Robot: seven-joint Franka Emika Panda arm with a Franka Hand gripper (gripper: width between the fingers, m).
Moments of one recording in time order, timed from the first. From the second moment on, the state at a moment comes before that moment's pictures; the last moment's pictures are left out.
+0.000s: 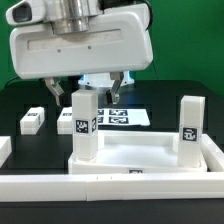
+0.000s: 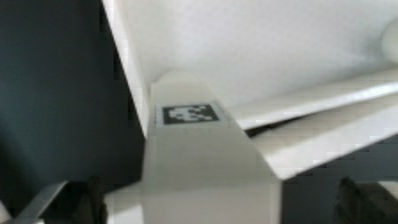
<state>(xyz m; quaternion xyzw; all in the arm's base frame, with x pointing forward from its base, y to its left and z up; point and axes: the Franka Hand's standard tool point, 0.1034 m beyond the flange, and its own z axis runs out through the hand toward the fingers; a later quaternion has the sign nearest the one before) 0.610 -0.063 0.114 -0.98 0.18 0.00 0.07</state>
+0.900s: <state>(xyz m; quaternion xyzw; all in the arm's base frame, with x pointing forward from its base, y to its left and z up) 0.614 -0.060 0.112 -0.88 0.46 0.02 0.08</state>
